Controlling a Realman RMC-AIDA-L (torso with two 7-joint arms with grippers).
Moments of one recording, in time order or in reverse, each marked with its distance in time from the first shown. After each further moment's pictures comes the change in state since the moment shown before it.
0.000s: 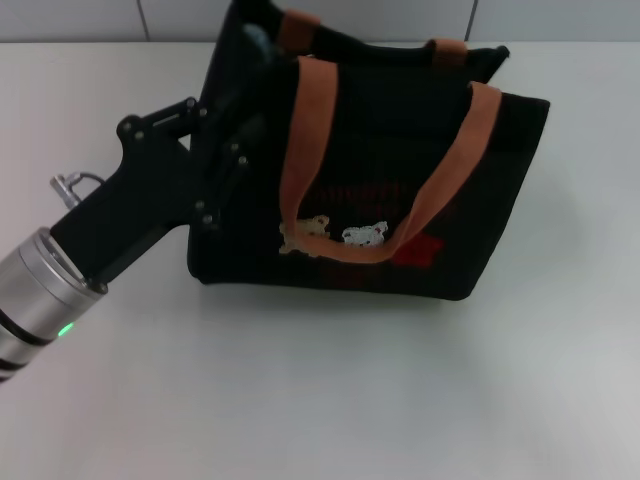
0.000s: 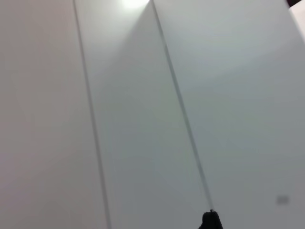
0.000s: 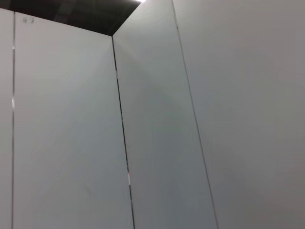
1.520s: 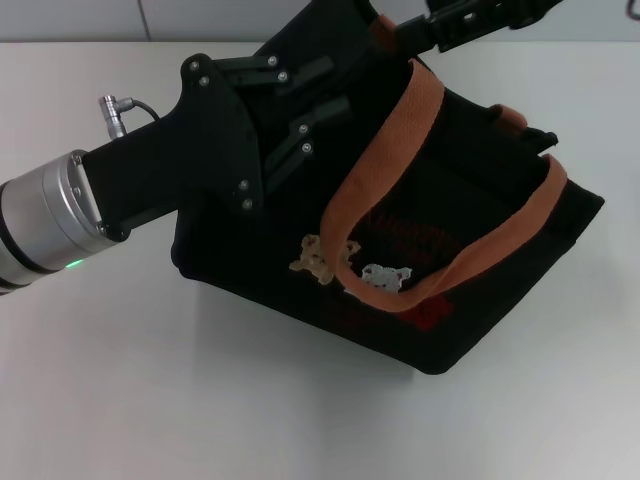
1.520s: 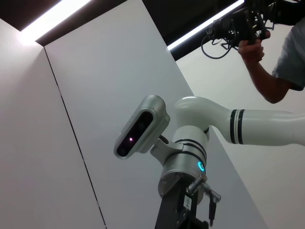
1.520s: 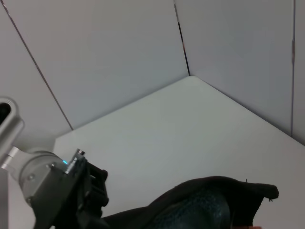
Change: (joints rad) left arm -0.201 -0.006 0.140 0.197 0.013 0.189 -0.144; right arm 0.563 -0.080 -0.848 -0.741 -0.269 0.381 1.241
